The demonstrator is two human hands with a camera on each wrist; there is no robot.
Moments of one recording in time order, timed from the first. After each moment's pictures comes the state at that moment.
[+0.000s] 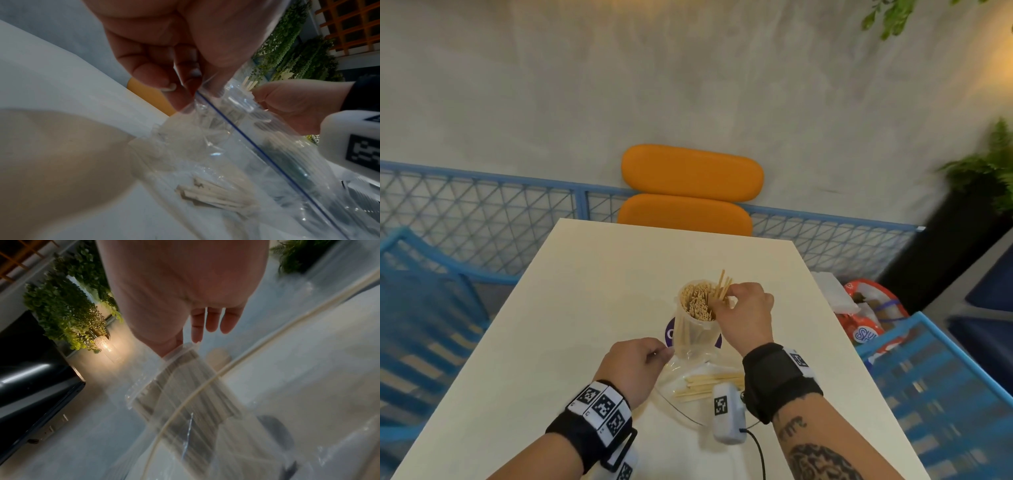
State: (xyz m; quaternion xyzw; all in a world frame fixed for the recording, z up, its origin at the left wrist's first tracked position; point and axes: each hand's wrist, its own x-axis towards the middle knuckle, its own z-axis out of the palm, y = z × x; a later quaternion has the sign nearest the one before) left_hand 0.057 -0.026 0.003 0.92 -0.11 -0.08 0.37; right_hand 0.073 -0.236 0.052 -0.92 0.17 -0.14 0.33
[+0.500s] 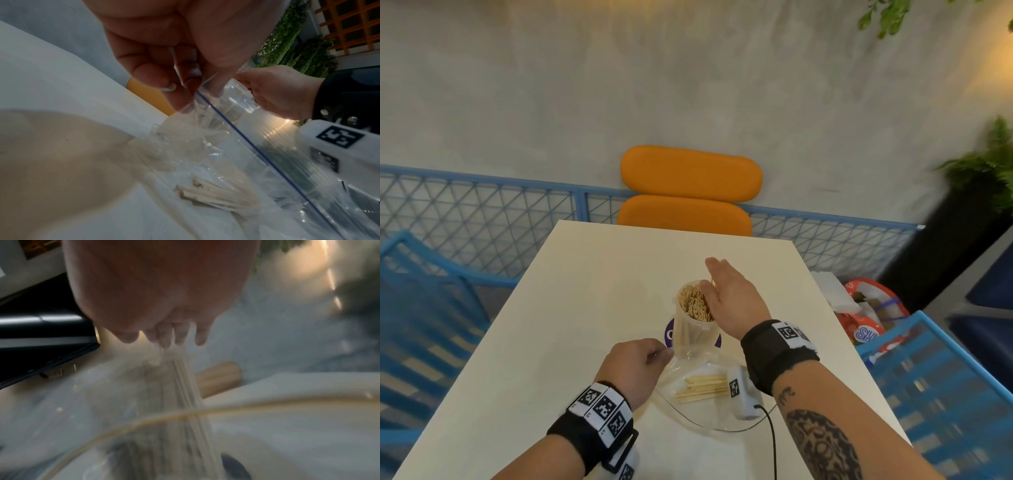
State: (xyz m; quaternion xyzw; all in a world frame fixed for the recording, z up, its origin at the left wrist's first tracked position) left_hand 0.054 -0.029 0.007 0.92 -0.10 -0.08 0.38; right_hand 0.089 -0.240 0.077 -0.98 -0.03 -0.07 0.19
